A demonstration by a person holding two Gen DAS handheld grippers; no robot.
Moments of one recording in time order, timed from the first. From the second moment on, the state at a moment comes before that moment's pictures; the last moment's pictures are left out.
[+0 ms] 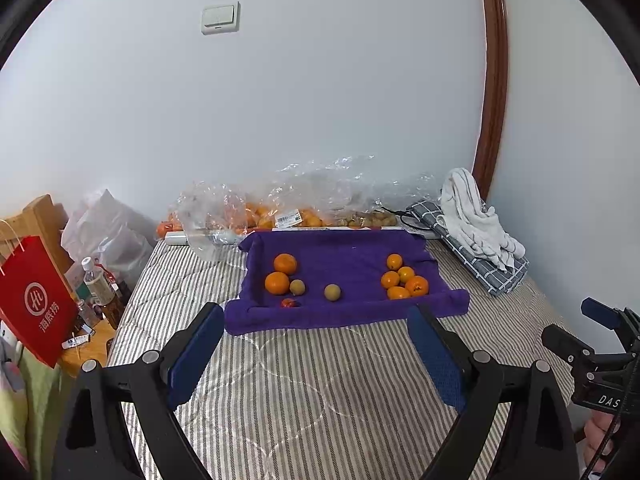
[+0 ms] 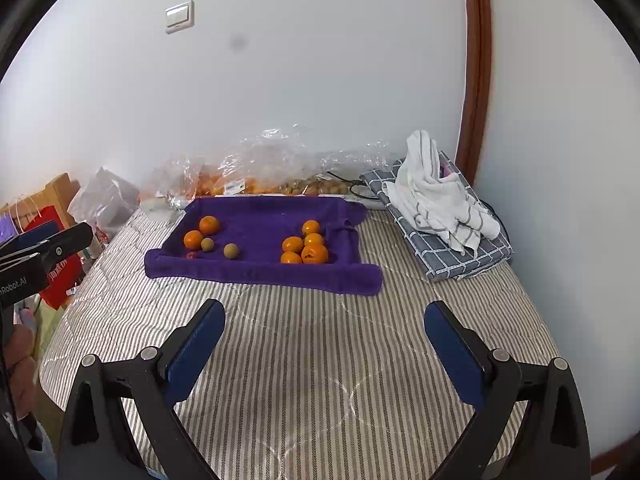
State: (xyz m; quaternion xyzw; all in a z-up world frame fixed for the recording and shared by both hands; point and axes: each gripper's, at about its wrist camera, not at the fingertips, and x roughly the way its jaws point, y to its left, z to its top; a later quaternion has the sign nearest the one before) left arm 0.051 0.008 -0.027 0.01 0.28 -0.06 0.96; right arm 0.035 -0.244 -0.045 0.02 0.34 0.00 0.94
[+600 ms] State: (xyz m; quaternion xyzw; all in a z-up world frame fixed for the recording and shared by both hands) left arm 0.058 0.017 -0.026 0.01 0.28 -0.06 0.96; right arm 0.037 -0.241 -0.041 0.01 0.33 0.00 0.94
